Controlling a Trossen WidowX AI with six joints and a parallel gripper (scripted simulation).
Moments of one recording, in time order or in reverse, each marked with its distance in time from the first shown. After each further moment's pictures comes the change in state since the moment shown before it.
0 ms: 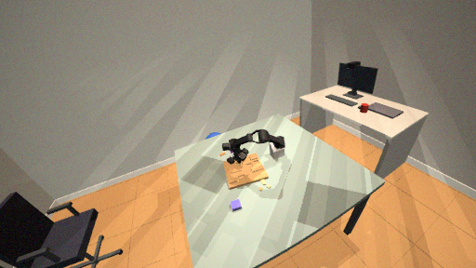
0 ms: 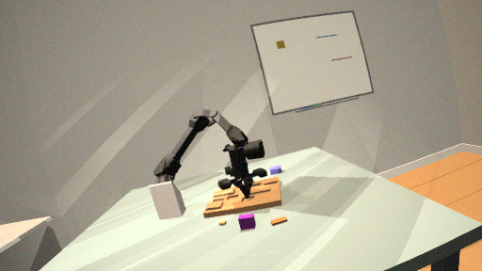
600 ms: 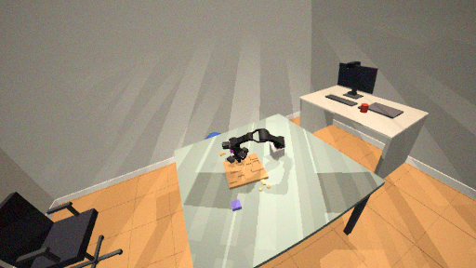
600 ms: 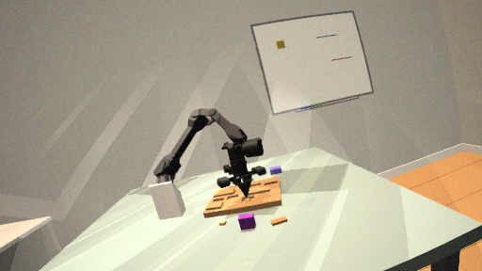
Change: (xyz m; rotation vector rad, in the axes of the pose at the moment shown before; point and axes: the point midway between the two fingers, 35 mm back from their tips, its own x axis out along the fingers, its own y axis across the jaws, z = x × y) arm -0.009 0.003 0.000 -0.017 0.001 -0.003
